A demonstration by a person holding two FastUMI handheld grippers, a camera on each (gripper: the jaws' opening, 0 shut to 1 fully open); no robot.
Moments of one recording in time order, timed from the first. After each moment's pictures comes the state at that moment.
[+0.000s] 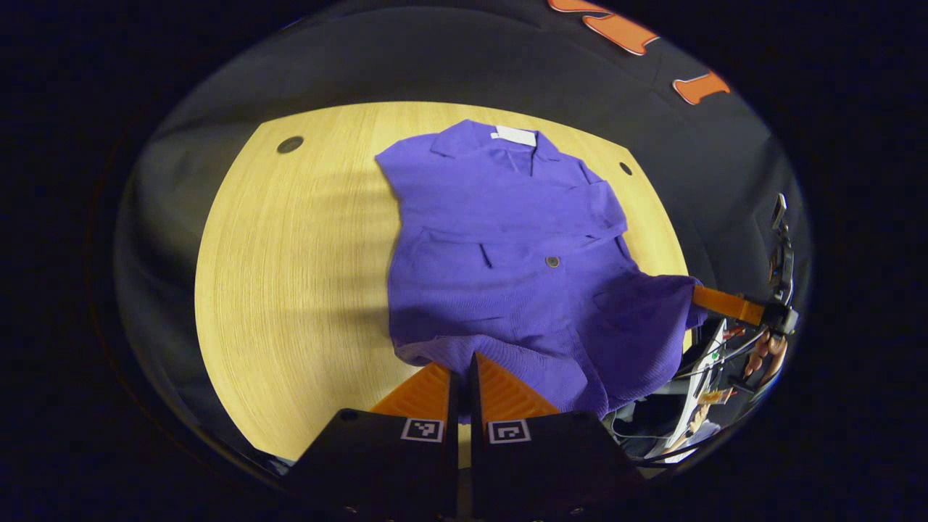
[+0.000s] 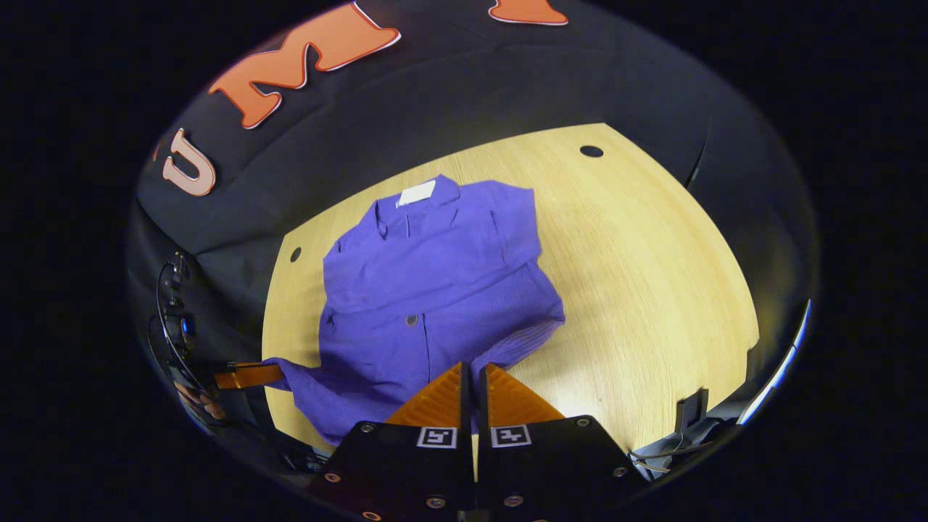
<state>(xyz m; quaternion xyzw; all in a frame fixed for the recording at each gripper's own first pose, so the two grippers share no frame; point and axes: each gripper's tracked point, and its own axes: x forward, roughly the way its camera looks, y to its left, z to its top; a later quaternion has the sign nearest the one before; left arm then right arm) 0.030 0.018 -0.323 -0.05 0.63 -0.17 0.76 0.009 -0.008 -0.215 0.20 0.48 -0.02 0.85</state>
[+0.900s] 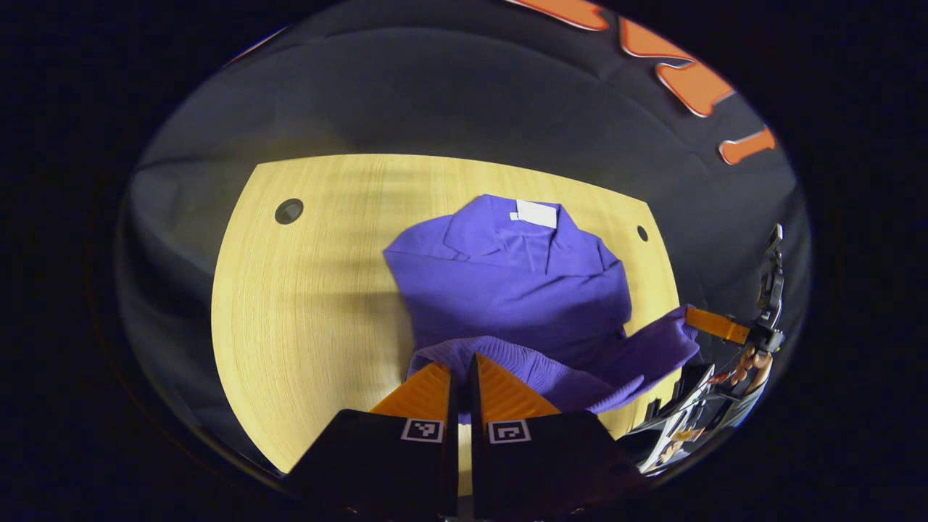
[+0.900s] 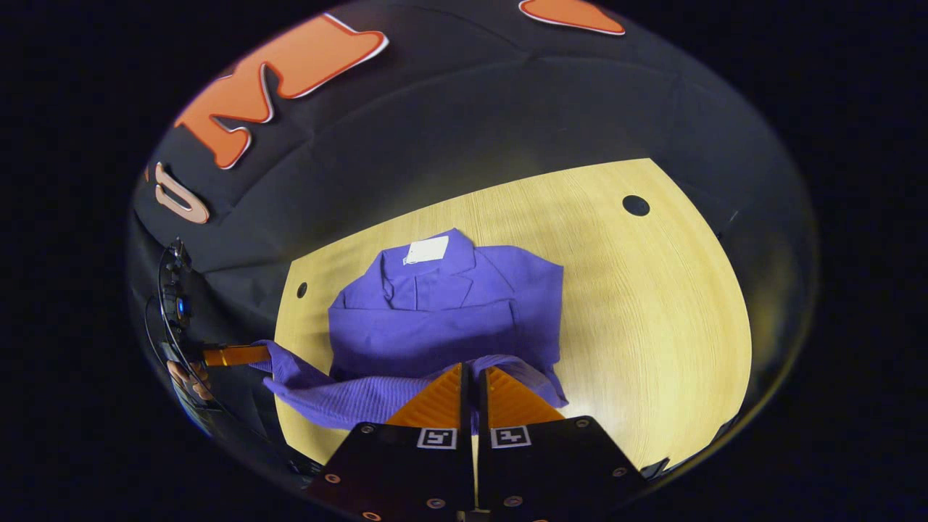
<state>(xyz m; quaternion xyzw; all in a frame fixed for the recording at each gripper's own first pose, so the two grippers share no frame) 0.191 0.022 -0.314 -0.10 0.63 -0.10 0.76 0.152 -0.053 -0.215 0.20 0.49 0.04 0.85</state>
